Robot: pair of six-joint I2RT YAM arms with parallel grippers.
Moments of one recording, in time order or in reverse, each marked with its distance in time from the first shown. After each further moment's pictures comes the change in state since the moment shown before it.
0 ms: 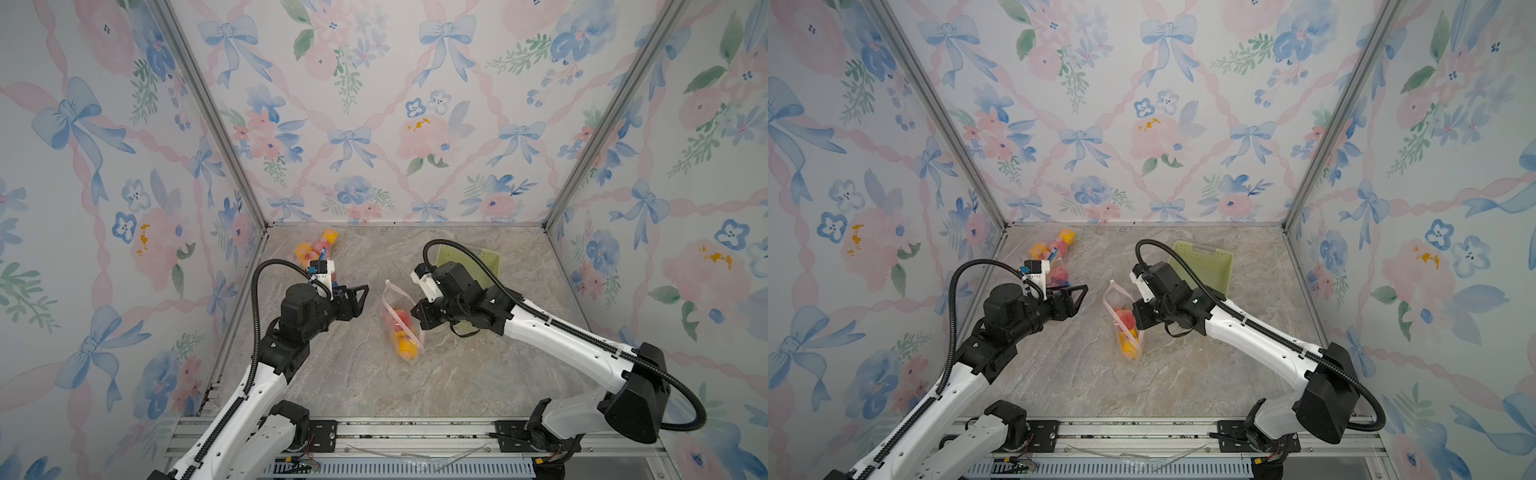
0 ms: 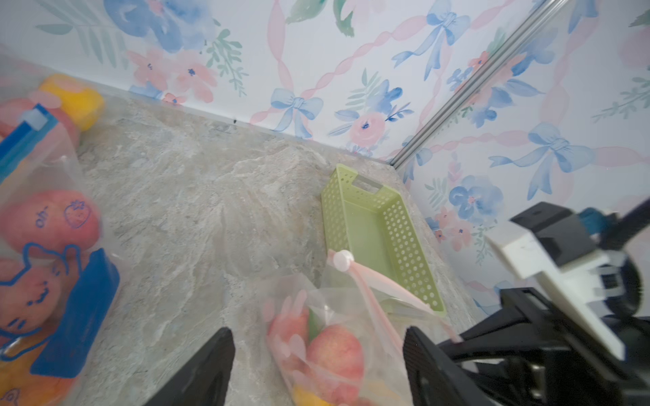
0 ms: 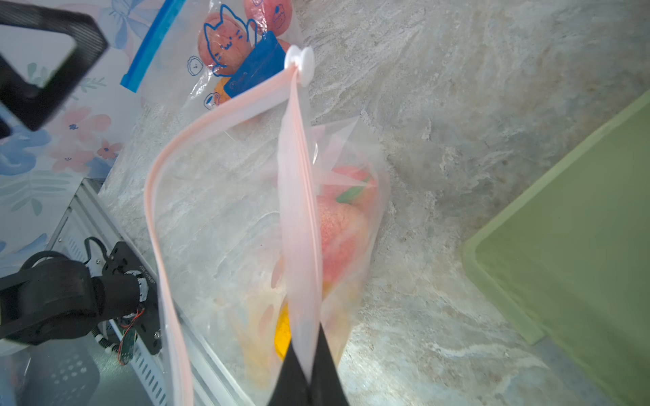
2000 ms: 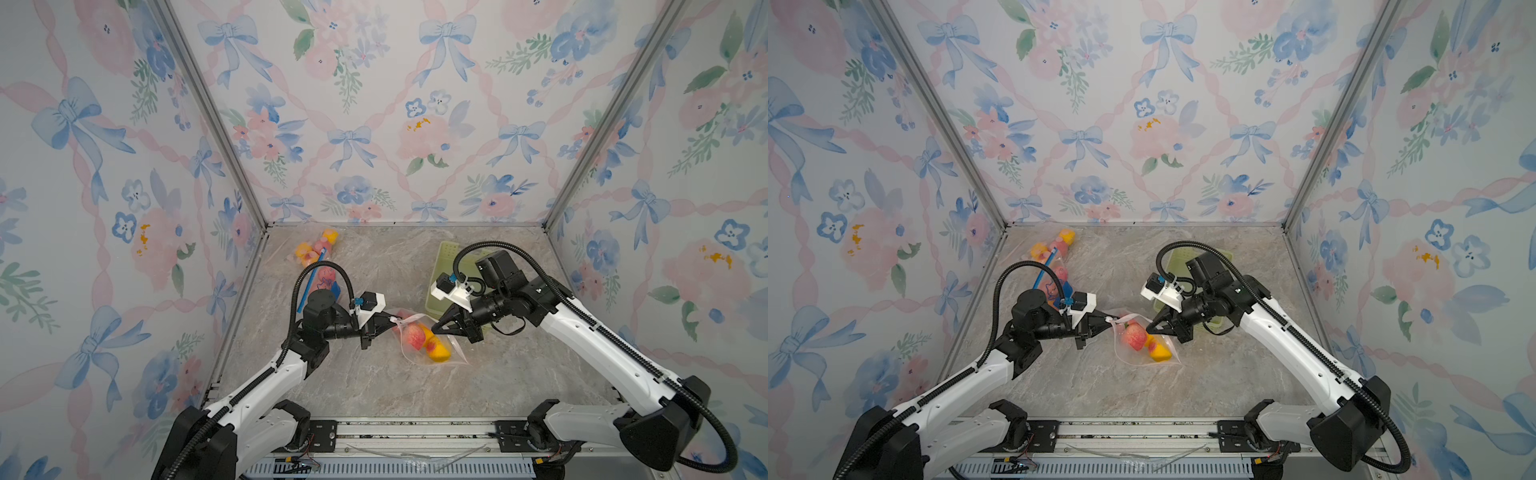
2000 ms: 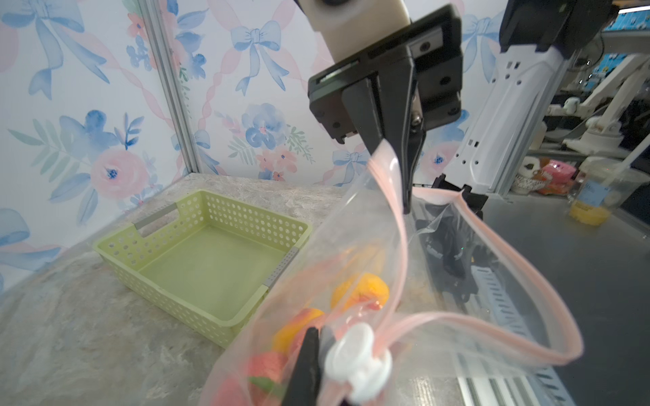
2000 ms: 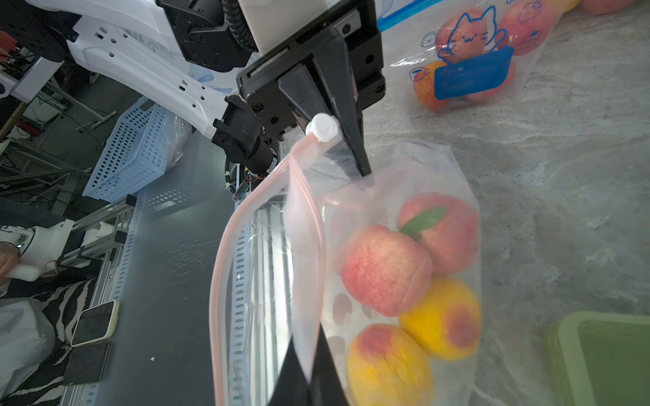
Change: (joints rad) left arm -0.135 0.209 -0.119 0.485 0.697 0.645; right arm -0.215 -0.130 0.029 -0.323 -0.653 -0.722
